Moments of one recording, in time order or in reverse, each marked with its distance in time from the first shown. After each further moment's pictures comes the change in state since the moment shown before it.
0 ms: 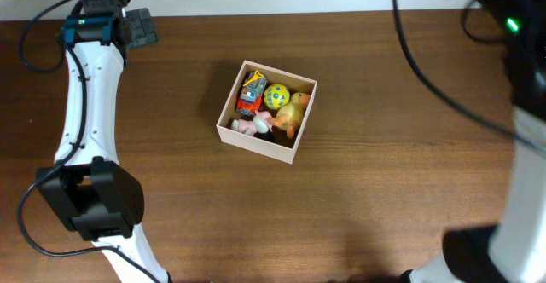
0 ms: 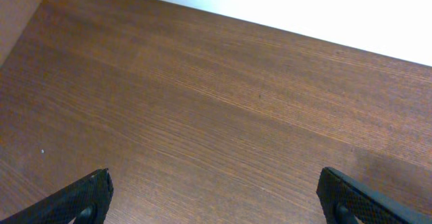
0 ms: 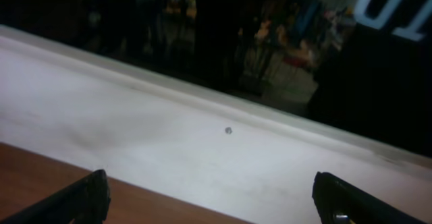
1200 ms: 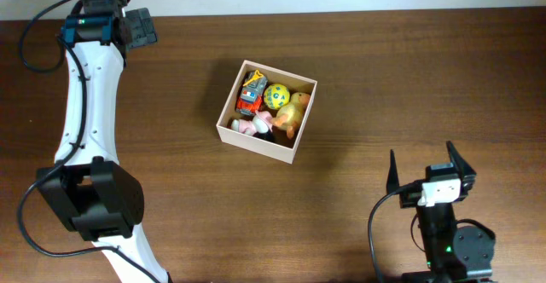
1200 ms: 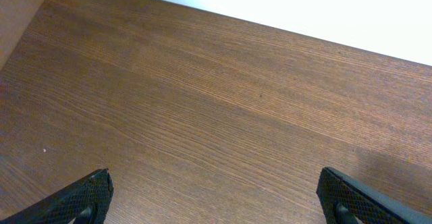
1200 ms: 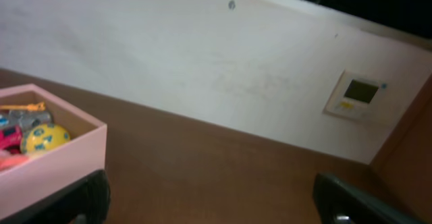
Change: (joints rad) left arm 0.000 0.000 0.000 -0.003 -0.004 0.000; right arm -0.060 -1.553 -2.349 0.966 0.033 -0.003
